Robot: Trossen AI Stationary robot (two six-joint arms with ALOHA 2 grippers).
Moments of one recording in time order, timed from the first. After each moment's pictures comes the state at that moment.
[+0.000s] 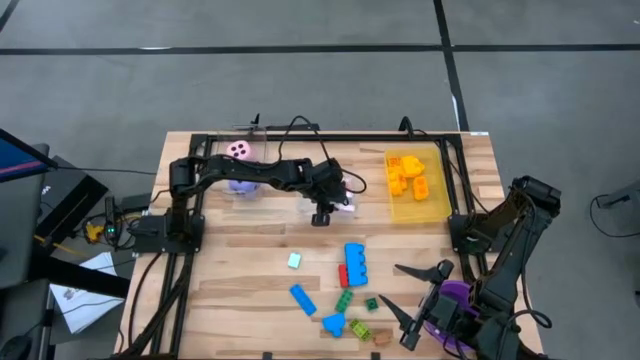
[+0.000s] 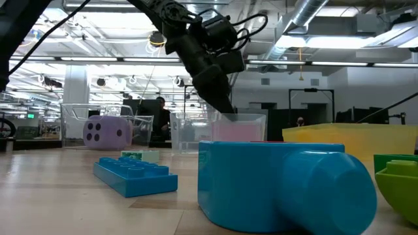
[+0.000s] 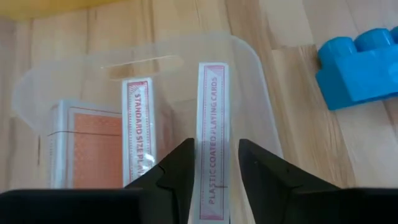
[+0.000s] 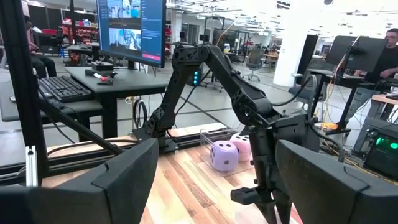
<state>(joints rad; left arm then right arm) 0.20 1.98 1.43 -0.40 0.12 0.33 1.03 1.58 1.29 0.24 1.57 -0.02</state>
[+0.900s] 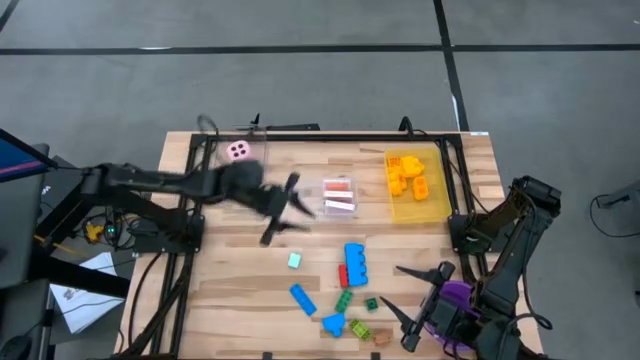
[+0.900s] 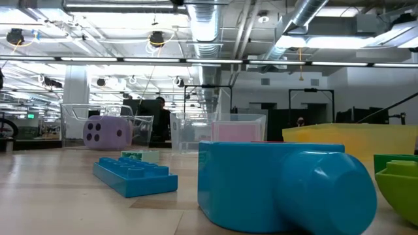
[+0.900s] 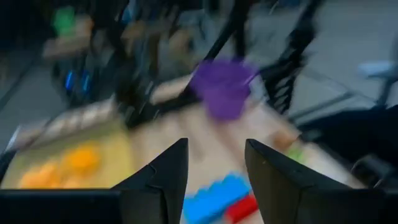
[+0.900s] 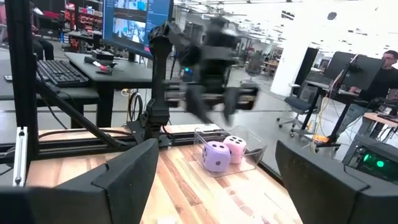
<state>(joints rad) 0.00 1.26 0.99 0.00 0.31 0.26 1.04 1.58 1.29 0.19 1.57 -0.08</state>
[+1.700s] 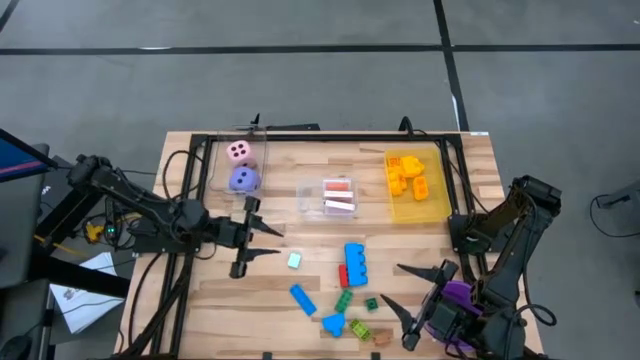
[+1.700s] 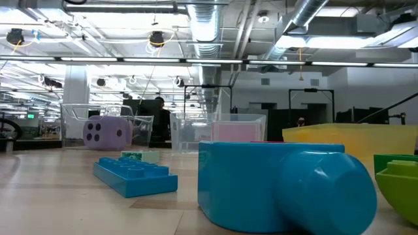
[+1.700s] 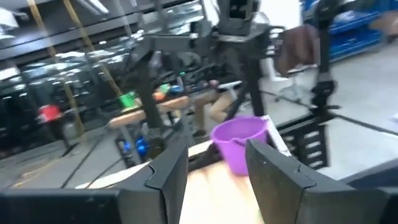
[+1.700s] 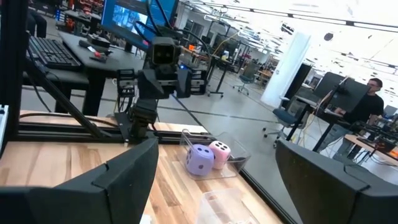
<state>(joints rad) -0.40 0.98 0.60 0.49 -0.23 0.31 1.04 1.58 1.29 0.33 1.57 -0.37</state>
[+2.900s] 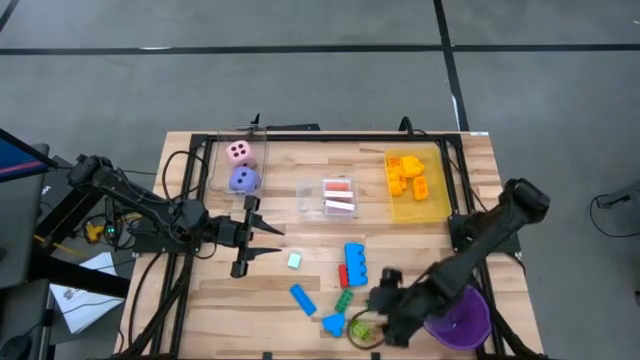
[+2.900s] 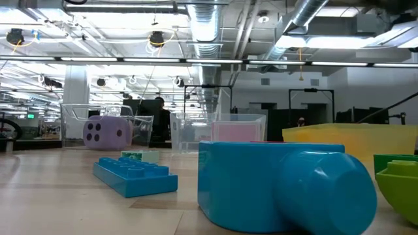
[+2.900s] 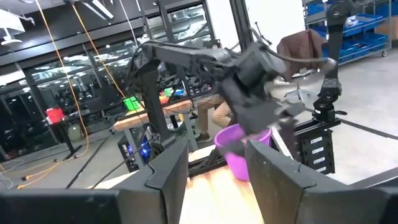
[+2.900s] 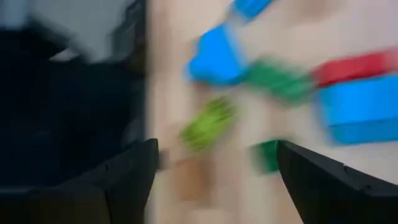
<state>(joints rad) -0.41 0.98 0.60 0.52 -0.24 0.32 0.75 1.66 1.28 -0.65 0.21 0.78</state>
